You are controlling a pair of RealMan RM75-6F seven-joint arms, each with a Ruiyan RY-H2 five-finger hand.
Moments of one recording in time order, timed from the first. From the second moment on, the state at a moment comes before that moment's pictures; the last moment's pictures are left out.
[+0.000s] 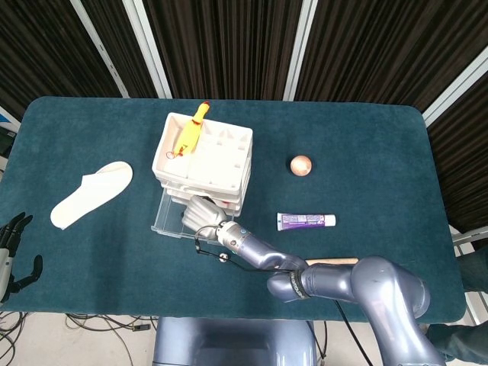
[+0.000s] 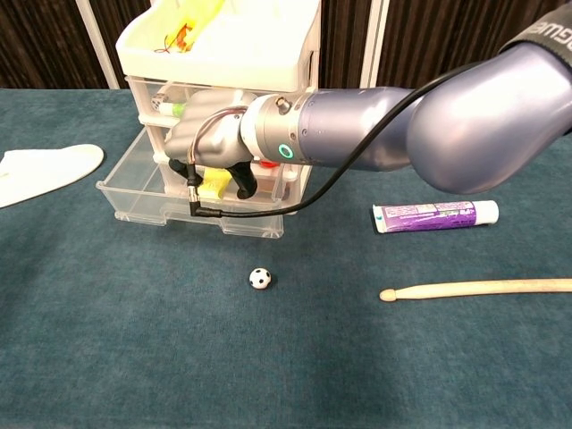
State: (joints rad) left arm -0.05 -1.04 -0.04 -1.77 1.42 1.43 -0.17; right arm 1.40 -1.76 0.13 -1.22 -0.99 0.68 -0.89
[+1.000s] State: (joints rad) left arm -0.05 -1.04 -0.04 -1.77 1.41 1.43 -0.18; right arm 1.39 -1.73 0.17 -1.30 -1.01 0.75 -0.81
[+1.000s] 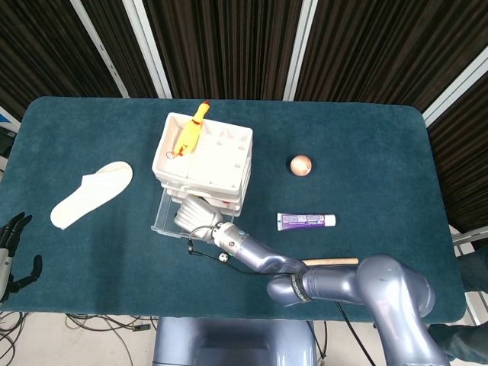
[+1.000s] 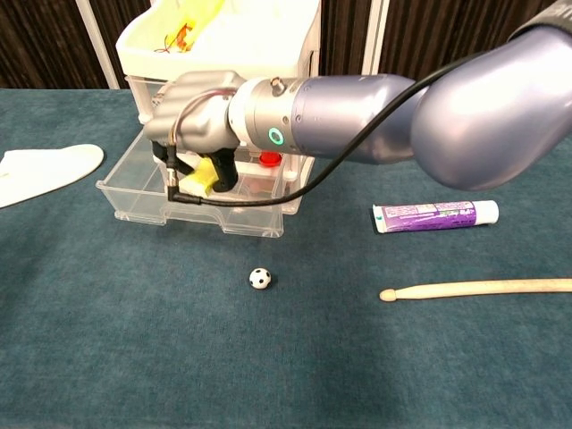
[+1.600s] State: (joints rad) left arm -0.05 -1.04 -0.04 -1.77 1.41 1.43 -0.16; right arm 1.27 -1.41 0.15 -1.72 -1.08 0.87 -0.79
